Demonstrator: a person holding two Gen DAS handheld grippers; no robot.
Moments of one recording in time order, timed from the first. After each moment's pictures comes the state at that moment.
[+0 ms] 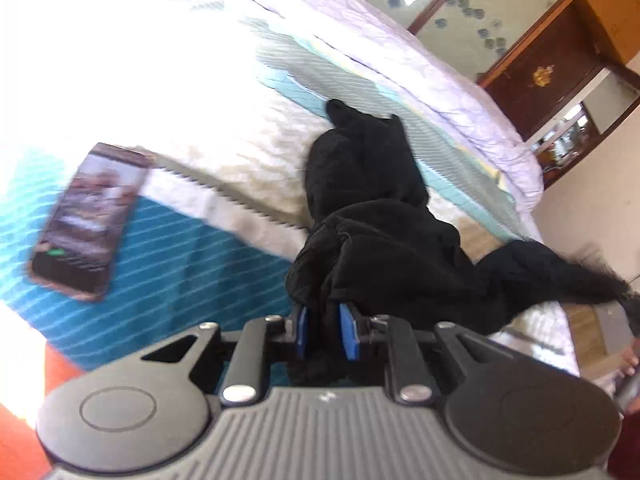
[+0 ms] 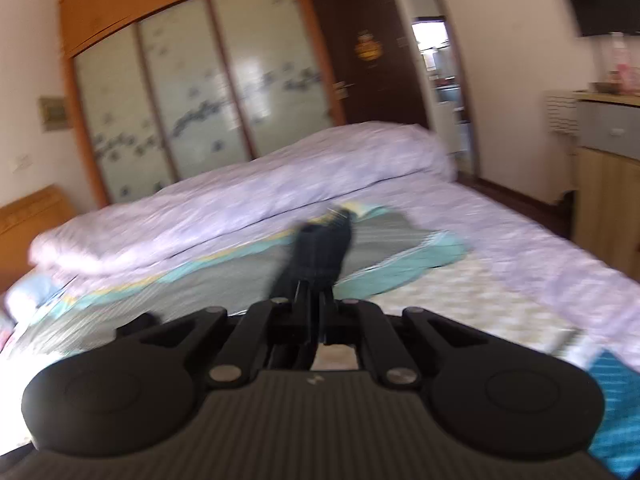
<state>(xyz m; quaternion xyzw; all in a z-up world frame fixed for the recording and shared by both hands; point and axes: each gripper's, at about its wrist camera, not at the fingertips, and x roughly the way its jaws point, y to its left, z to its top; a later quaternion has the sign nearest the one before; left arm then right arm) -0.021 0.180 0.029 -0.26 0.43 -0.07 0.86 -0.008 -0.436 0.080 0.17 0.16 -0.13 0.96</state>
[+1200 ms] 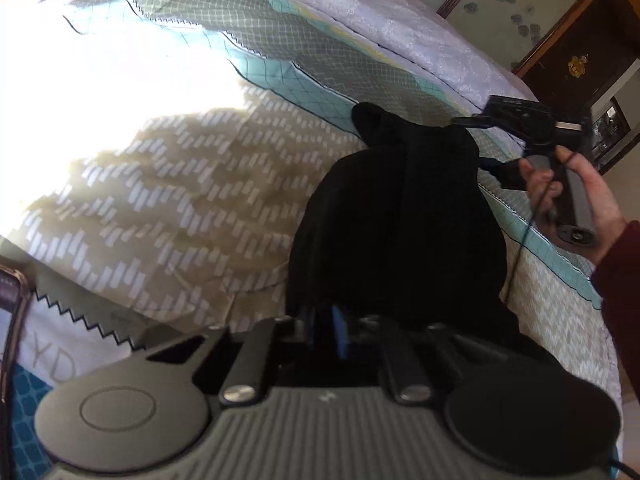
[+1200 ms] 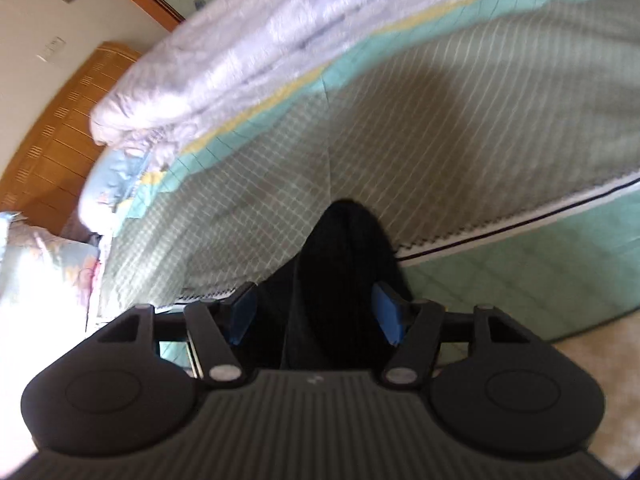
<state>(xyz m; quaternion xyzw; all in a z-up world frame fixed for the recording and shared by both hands) 0.164 0.171 -0.035 -0.24 0.45 -0.05 0.86 0.487 -0.141 -0.074 0.28 0.48 0.11 0.82</state>
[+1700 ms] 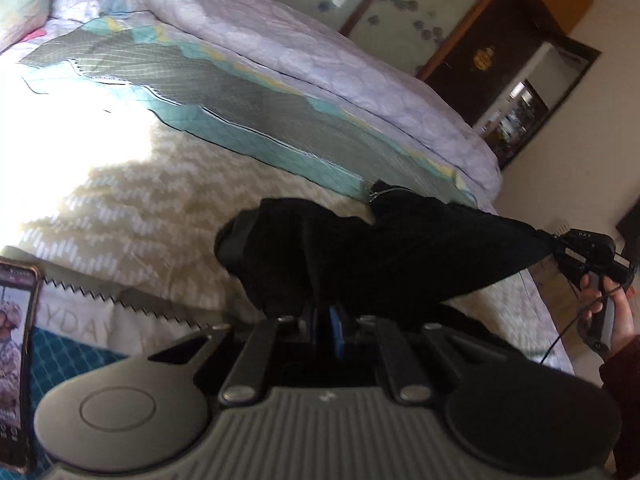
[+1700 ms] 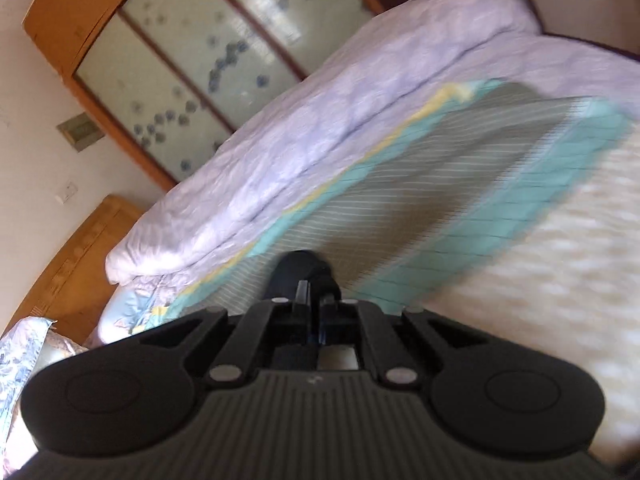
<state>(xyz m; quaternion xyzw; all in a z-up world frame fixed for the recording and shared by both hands) 0.064 0.150 0.043 -0.20 0.39 -0.18 0.88 0.188 -0.388 0.037 0.35 0.27 0.01 0.90</state>
